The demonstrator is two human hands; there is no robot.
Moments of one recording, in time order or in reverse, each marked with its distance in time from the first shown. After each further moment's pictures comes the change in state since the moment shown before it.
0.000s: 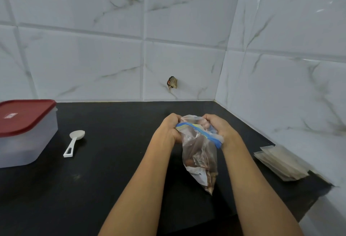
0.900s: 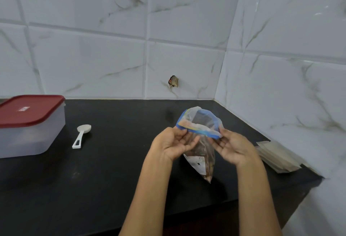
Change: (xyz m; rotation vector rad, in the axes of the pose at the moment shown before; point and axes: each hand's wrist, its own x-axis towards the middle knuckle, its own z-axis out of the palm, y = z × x) left_hand -0.072 -0.044 -0.017 -0.380 -0.137 0.087; right_hand -0.073 0.038 -0.010 0.631 -0.026 -0.063
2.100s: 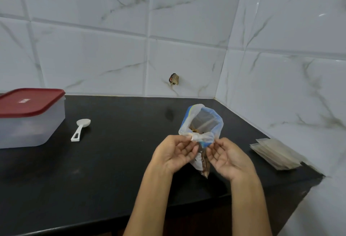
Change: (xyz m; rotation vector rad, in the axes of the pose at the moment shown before) left_hand -0.011 -0.034 -0.015 0.051 0.071 0.031; right_hand -0.024 0.035 -0.013 0.127 0.063 0.032
